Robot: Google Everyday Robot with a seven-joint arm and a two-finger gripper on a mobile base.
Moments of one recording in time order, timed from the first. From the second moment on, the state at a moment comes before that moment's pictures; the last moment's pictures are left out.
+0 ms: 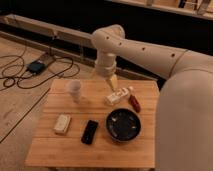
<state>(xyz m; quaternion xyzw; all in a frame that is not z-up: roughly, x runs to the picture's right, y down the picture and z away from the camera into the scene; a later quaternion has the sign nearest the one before) -0.022 -0.024 0.732 -0.28 -0.18 -0.42 0.84</state>
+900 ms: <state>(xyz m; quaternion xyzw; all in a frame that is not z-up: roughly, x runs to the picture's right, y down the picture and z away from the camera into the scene) -0.141 0.003 0.692 -0.26 -0.22 -0.52 0.78</state>
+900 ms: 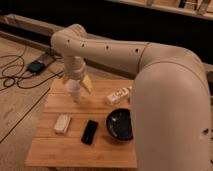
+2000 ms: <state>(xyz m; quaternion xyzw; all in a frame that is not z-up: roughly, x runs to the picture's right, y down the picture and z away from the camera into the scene) -0.103 0.143 0.576 -0.26 -0.27 -0.57 0.73</state>
